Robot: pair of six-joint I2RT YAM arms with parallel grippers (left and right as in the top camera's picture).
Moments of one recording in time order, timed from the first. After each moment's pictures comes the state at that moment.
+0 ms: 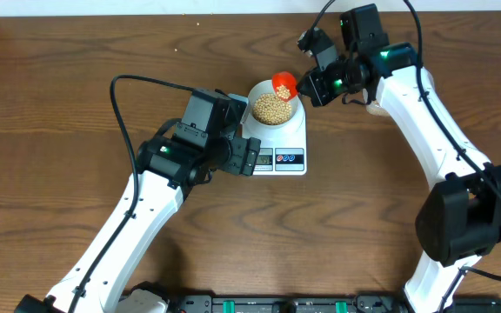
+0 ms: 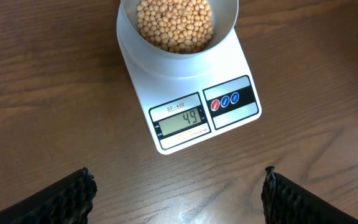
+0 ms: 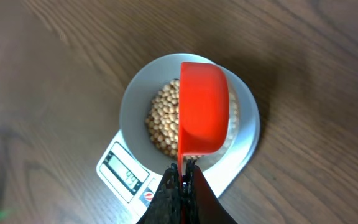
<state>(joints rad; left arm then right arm) -0.43 1.36 1.14 -0.78 0.14 -0.11 0.30 1.94 1.72 -0.82 -0.48 -0.19</state>
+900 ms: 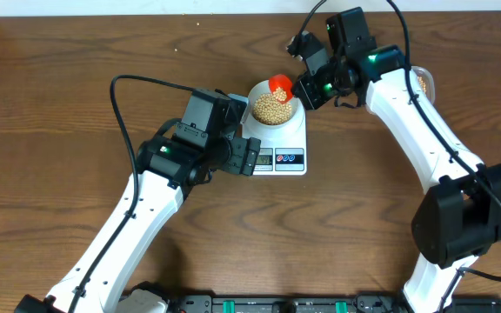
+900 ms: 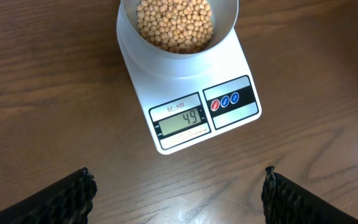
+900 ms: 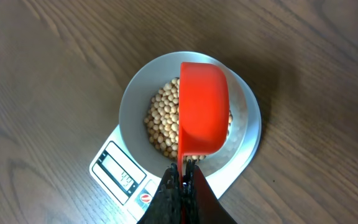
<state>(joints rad) -0.43 1.36 1.14 -0.78 0.14 -0.11 0.34 1.94 1.72 -0.82 -0.41 -0.20</state>
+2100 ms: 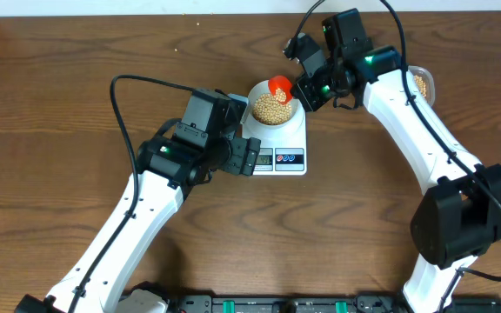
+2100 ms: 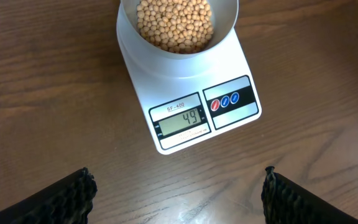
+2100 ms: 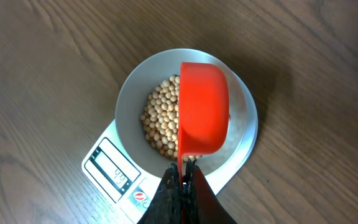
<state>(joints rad) -0.43 1.36 1.14 -0.78 0.14 -0.11 0.35 1.94 1.72 -0.83 -0.38 -0.24</state>
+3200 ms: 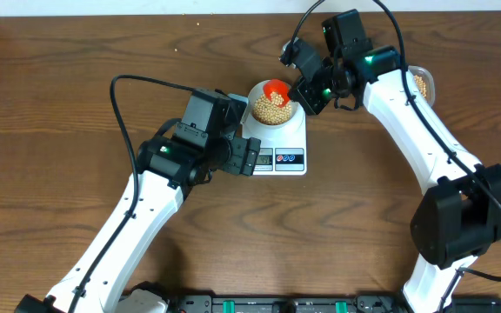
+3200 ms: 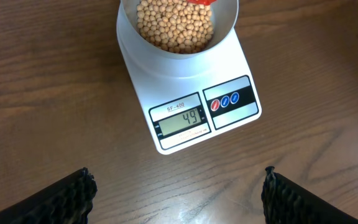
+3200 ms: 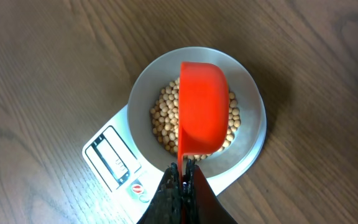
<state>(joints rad) -0.43 1.36 1.14 -0.78 0.14 -0.11 0.35 1.94 1.72 -0.85 -0.43 -0.38</state>
